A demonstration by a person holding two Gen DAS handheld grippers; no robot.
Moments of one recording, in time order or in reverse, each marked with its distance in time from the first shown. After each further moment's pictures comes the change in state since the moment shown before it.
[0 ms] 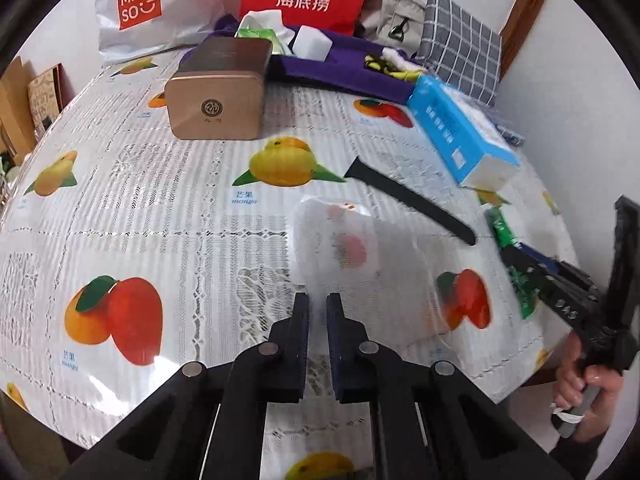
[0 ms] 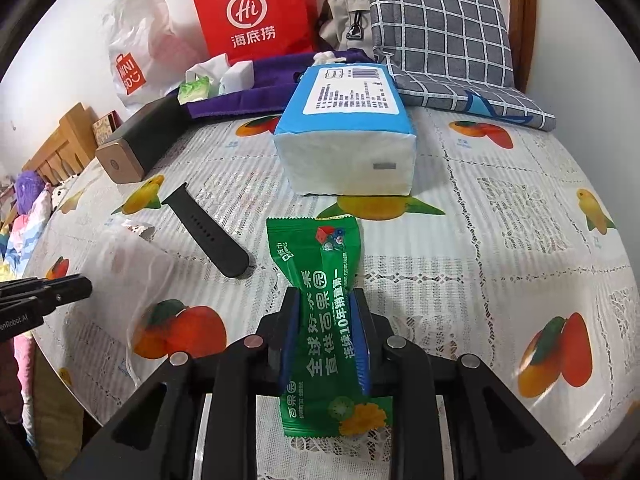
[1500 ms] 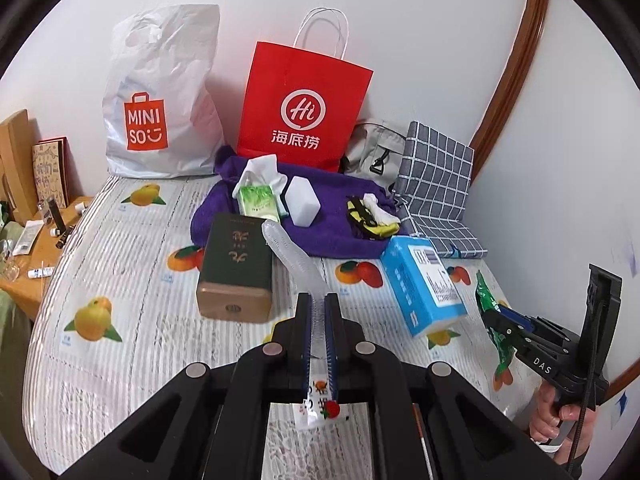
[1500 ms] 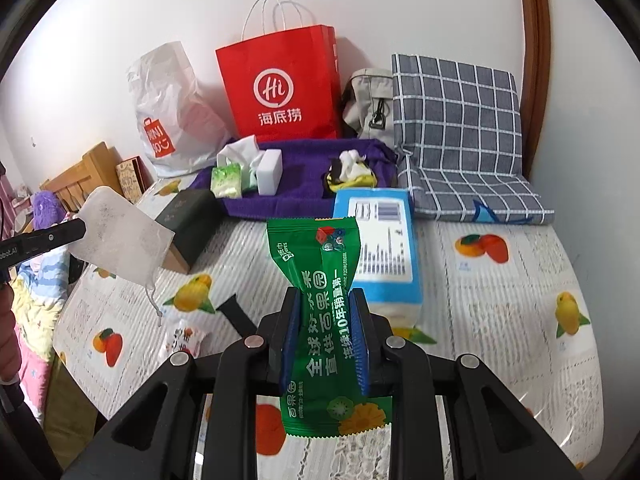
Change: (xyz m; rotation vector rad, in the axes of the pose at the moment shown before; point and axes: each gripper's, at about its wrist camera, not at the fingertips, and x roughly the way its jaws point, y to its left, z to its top) left arm -0.093 0.015 0.108 -0.013 -0.292 -0.072; right arm -0.065 0.020 0.094 -0.034 -0.140 0.054
